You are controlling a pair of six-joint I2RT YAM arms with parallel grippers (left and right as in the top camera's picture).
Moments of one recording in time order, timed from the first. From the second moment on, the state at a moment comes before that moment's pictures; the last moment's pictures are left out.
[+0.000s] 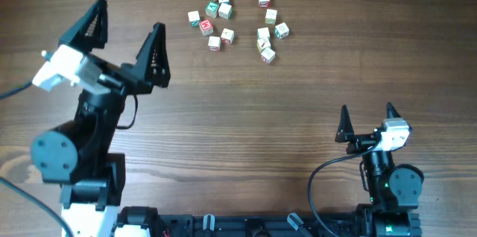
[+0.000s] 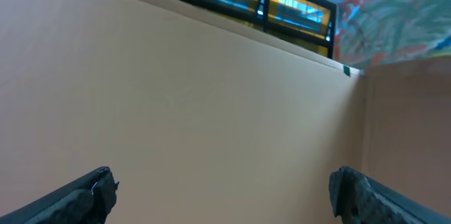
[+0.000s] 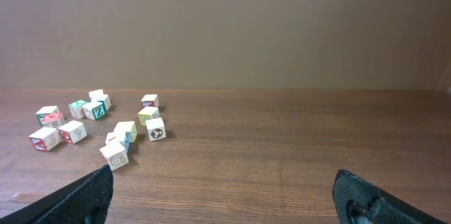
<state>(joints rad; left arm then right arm) -0.06 0.81 0.81 0.53 0.34 -0.33 -0.02 0.02 0.01 0.00 -0.08 0.02</state>
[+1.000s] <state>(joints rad) -0.10 1.27 1.24 0.25 0.59 -0.39 -0.02 0.02 0.01 0.00 -0.08 0.02</state>
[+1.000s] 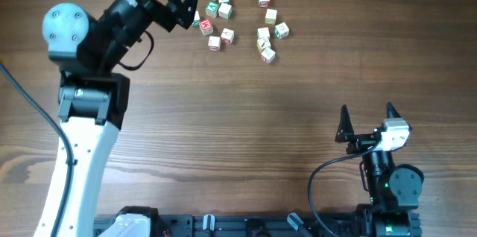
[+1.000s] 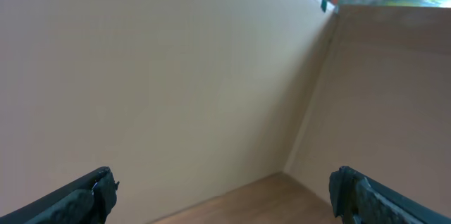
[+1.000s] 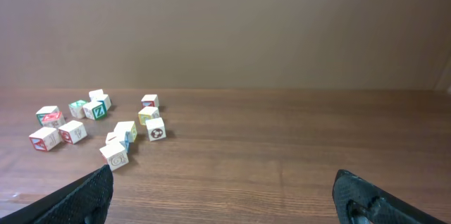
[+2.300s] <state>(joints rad) -0.16 1.86 1.48 -0.30 0.42 -0.28 -0.02 0.02 0.01 0.00 -0.08 0.02</state>
